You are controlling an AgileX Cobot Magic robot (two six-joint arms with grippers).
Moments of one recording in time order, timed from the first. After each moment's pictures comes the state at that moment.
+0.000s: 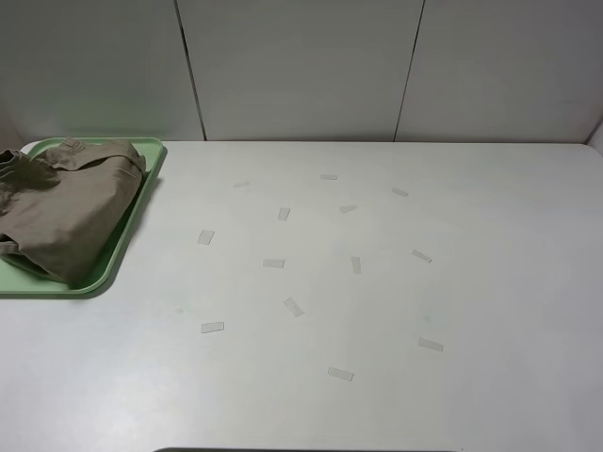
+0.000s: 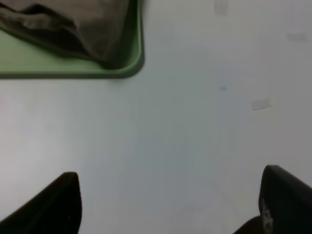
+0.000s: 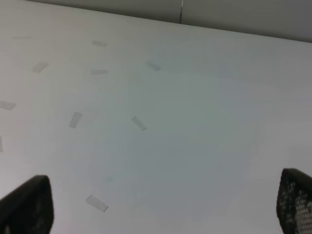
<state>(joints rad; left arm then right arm) 0.13 0.19 -0.56 -0.14 1.15 0.09 0.10 -0.01 -0.50 0.11 1.03 -0.11</state>
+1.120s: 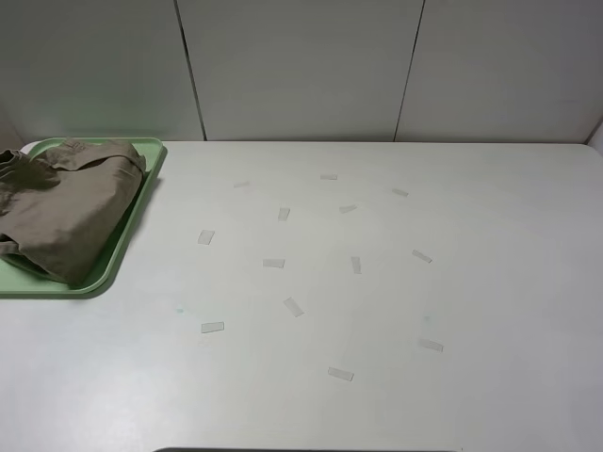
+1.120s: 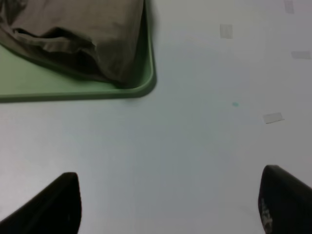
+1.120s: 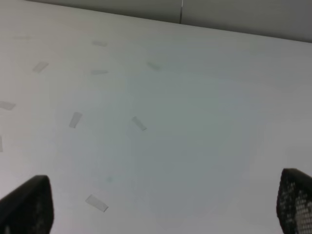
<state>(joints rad) -0.06 -0.01 -0.53 0.01 1.15 -0.05 0.10 -0.01 -0.50 0.11 1.03 -0.11</state>
